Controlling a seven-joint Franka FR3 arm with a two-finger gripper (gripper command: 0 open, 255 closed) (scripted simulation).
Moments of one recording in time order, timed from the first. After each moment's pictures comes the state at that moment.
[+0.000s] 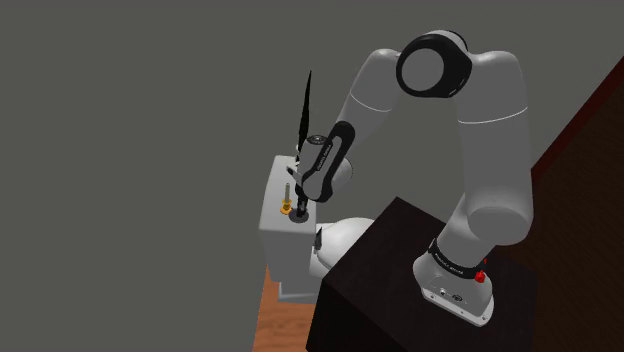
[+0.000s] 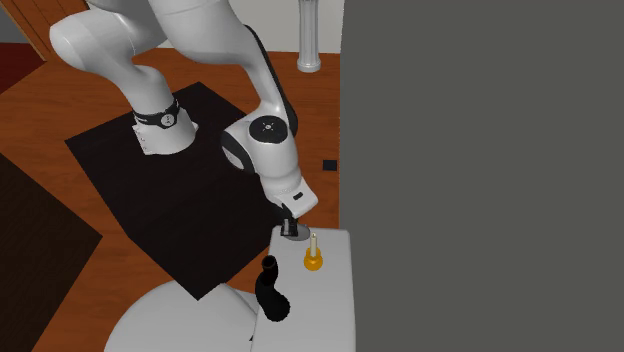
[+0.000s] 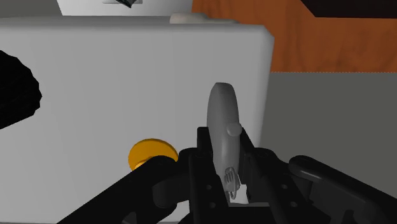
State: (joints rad) arm 0.11 0.54 0.02 -2.39 0.08 3.03 -0.63
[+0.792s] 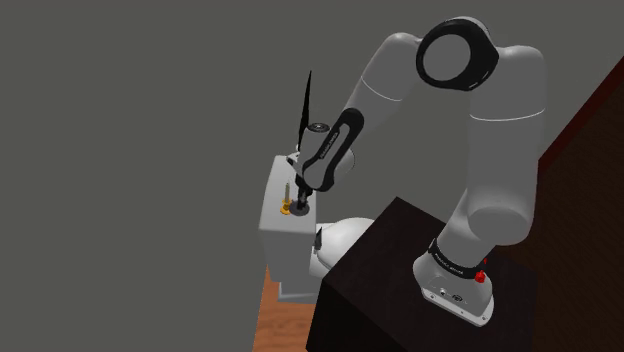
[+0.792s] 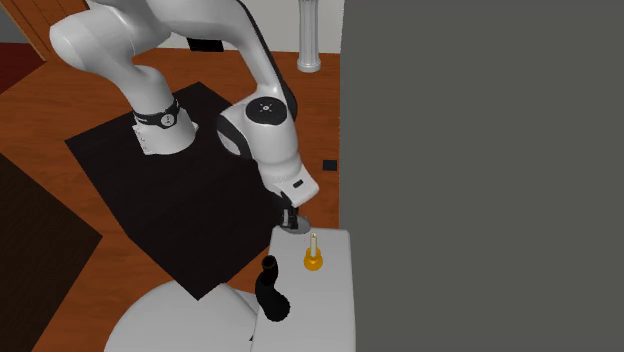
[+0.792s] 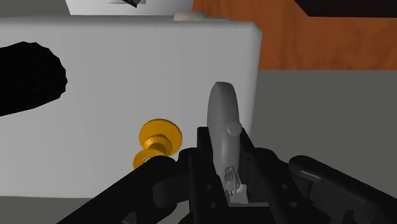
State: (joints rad) arm 0.12 0.42 0.01 -2.42 0.07 2.94 -0.62
